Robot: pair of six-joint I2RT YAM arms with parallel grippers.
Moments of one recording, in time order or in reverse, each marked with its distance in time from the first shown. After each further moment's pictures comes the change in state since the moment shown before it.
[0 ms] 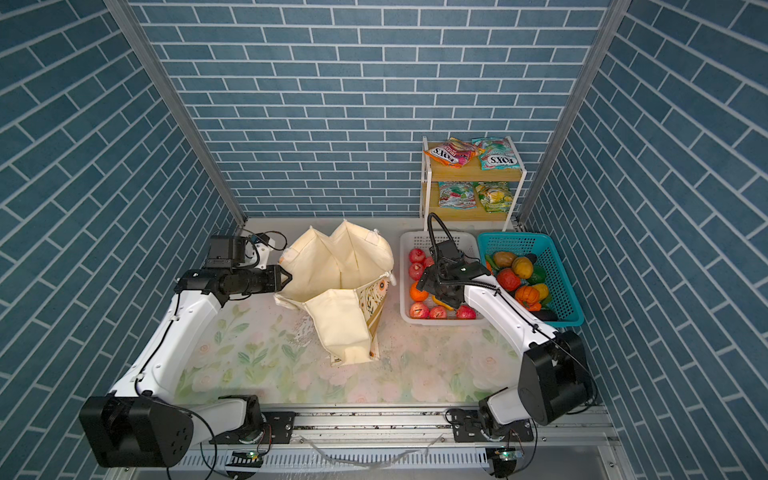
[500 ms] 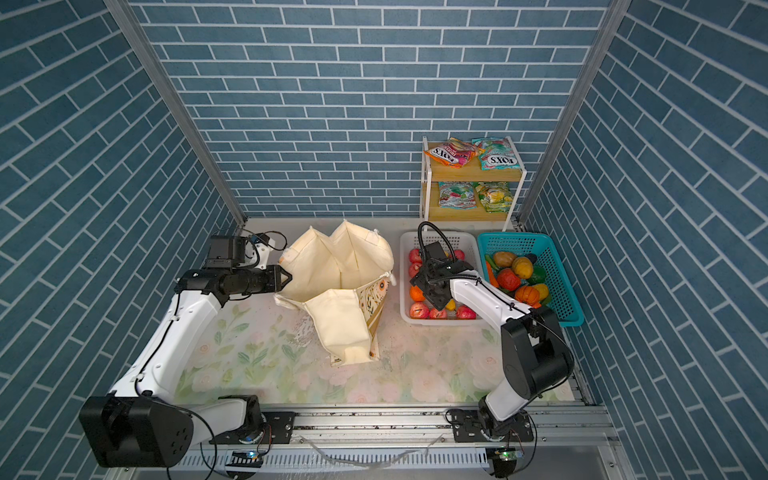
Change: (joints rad) left arm 0.000 0.000 0.000 0.000 -0.001 0.000; right arm 0.026 0.148 0.016 0.097 0.029 0.293
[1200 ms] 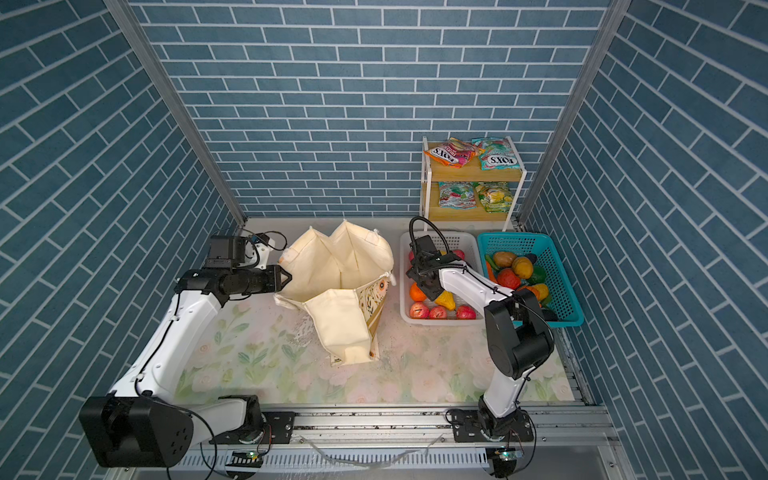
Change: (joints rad) left arm 0.000 0.000 0.000 -0.001 -0.007 0.000; right arm 0.028 0.143 0.126 0.018 0.085 0.041
